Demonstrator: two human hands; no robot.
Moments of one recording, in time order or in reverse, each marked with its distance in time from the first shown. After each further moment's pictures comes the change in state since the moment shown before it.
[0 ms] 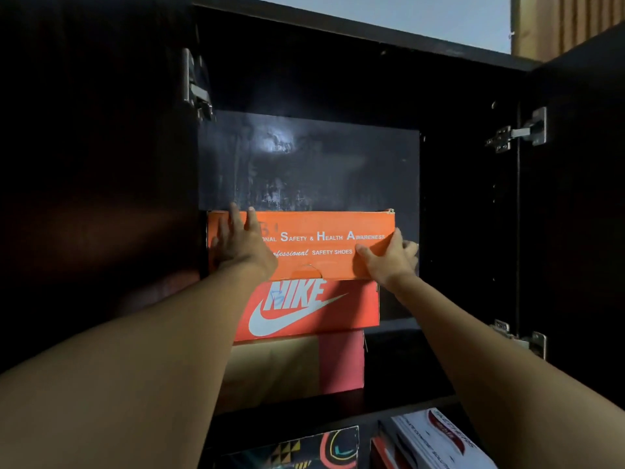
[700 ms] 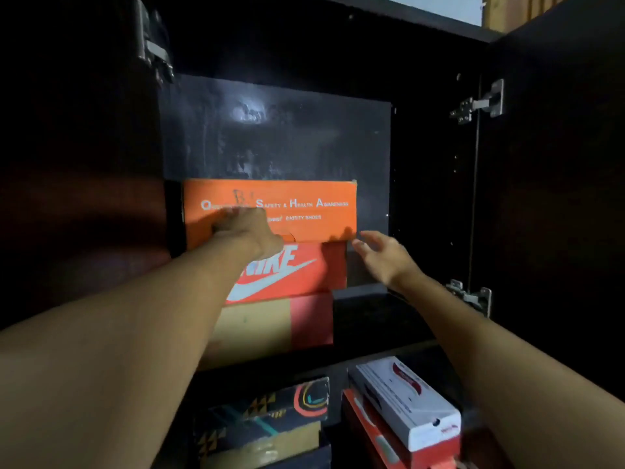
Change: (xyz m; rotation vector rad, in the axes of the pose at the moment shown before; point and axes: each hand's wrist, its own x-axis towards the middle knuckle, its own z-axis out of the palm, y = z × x) left_hand -0.039 0.035 -0.011 0.093 -0.231 0.157; right_hand -0.037 0.050 -0.045 -0.078 -0.165 -0.108
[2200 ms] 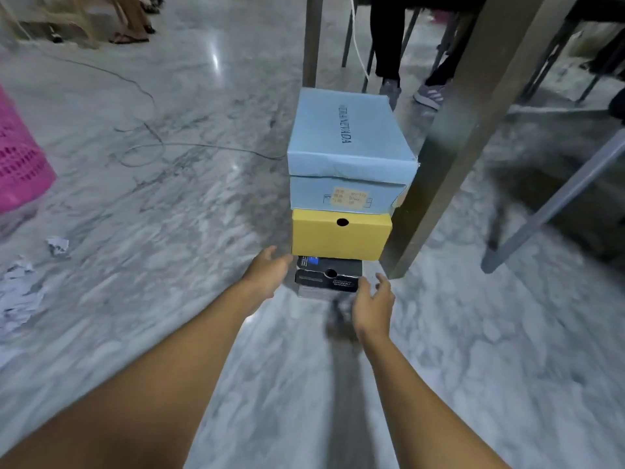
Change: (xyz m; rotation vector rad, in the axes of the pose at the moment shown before) left_hand -0.876 0.559 0.281 -0.746 -1.704 0.699; right_hand -0.962 0.368 -0.392 -0.135 1.513 1.375
